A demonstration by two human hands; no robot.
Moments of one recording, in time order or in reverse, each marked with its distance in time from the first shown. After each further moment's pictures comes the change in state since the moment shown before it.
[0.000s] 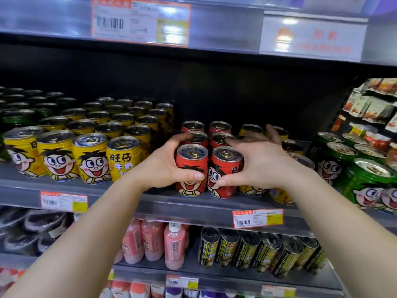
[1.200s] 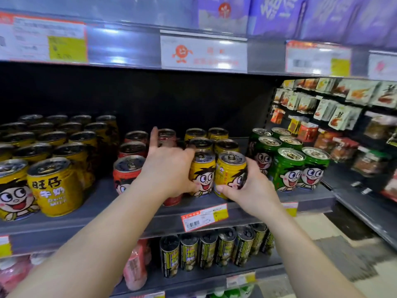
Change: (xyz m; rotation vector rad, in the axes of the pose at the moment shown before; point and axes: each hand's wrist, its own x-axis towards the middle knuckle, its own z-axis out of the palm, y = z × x) left_hand 0.030 0.090 0.096 1.259 0.042 0.280; right_hand -0.083 0.063 0.061 0.580 0.337 0.576
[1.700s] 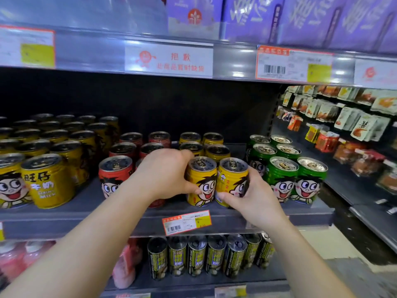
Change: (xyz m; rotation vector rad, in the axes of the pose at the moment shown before) left_hand 0.011 0.025 -0.005 -0.160 0.002 -0.057; right_hand 0.010 0.033 -0.022 0.162 -0.104 -0.066
